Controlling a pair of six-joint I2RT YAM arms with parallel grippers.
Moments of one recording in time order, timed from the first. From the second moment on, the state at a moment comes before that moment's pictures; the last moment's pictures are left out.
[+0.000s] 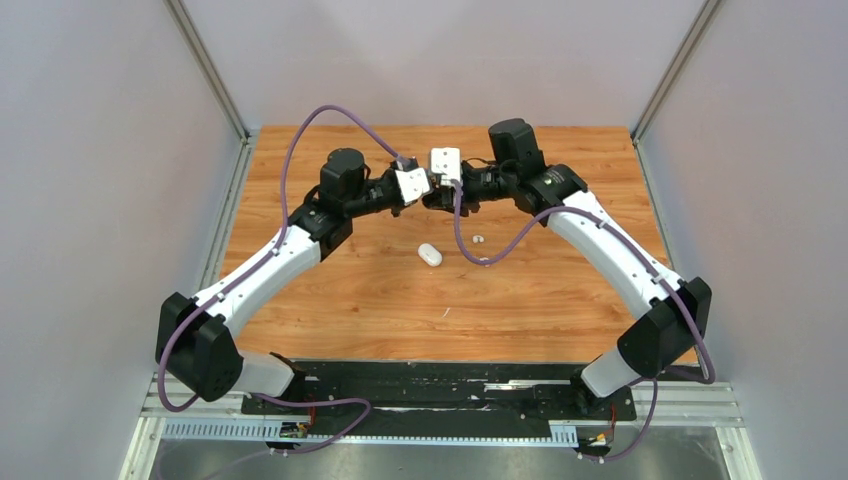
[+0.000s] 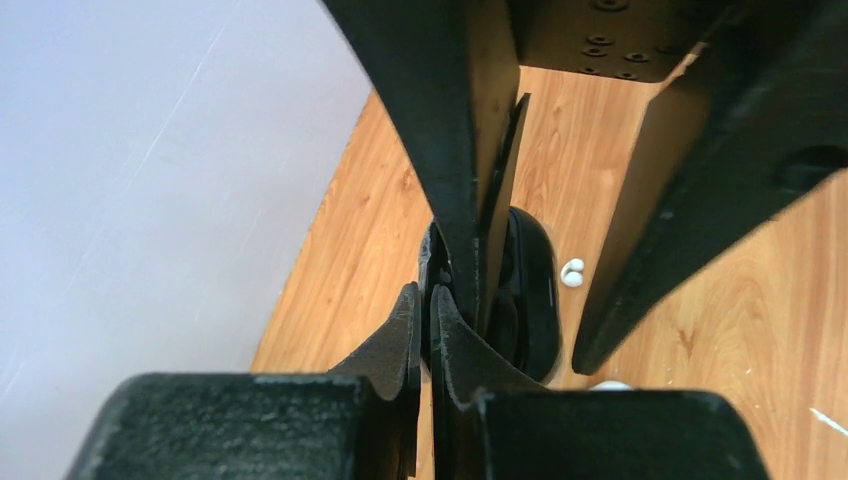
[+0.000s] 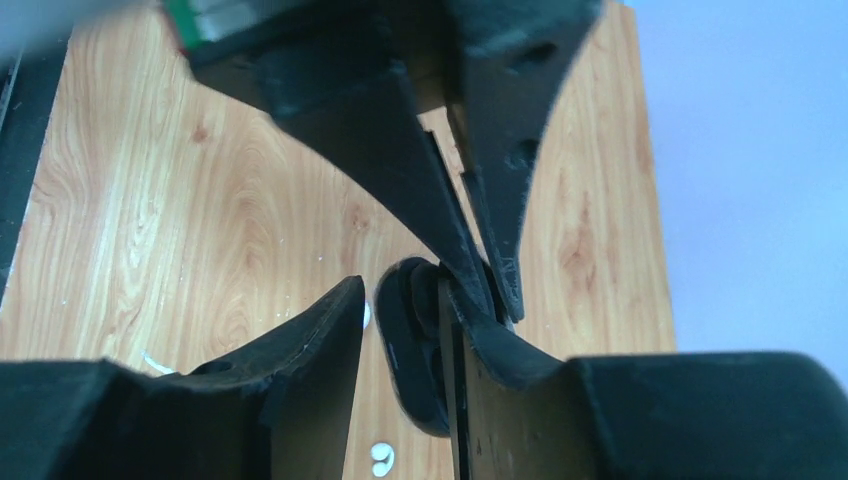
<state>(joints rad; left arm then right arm) -0.56 1.37 1.14 0.04 0.56 0.64 0.57 1.57 1.58 -0.58 -0.74 -0.82</state>
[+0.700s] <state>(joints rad) -0.56 1.37 1.14 0.08 0.55 0.59 0.57 1.43 1.44 -0.40 -0.71 -0.82</state>
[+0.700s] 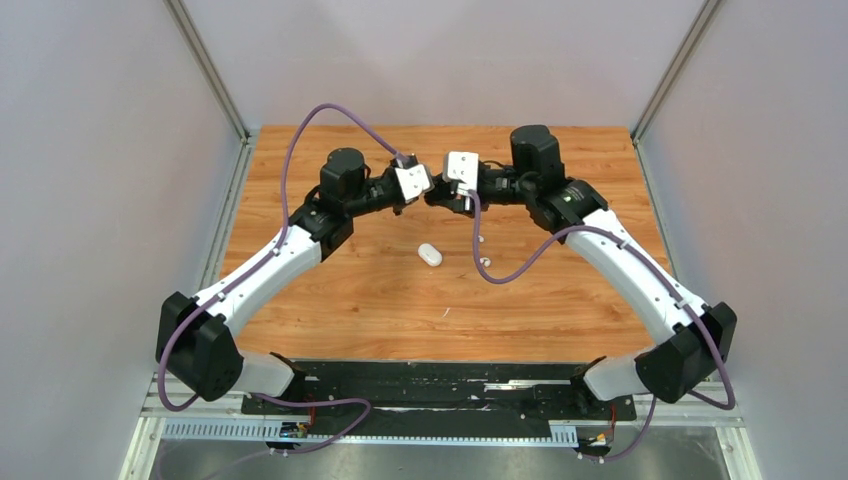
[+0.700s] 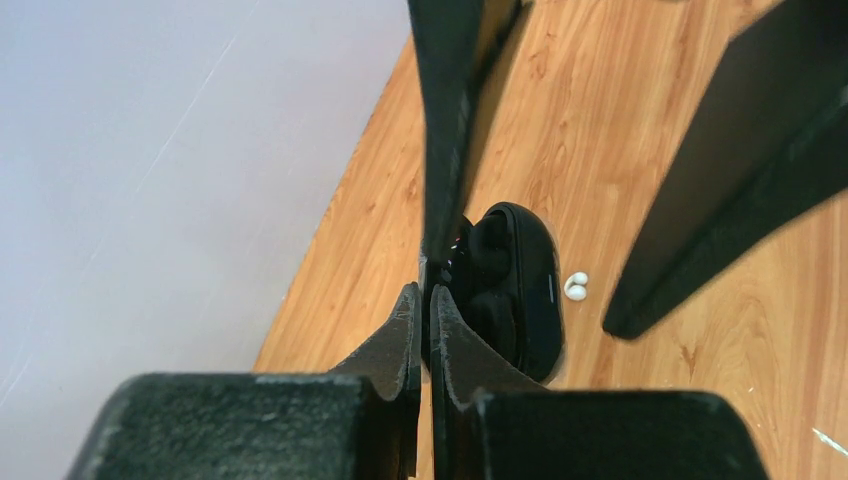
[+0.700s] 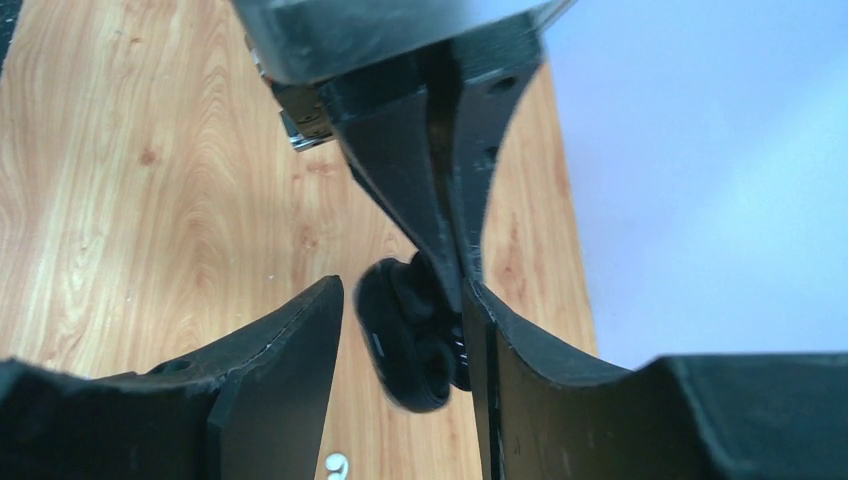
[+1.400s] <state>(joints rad) -0.57 1.37 1.09 0.08 0.55 0.82 0.33 1.44 1.45 -0.38 -0.89 -0.46</state>
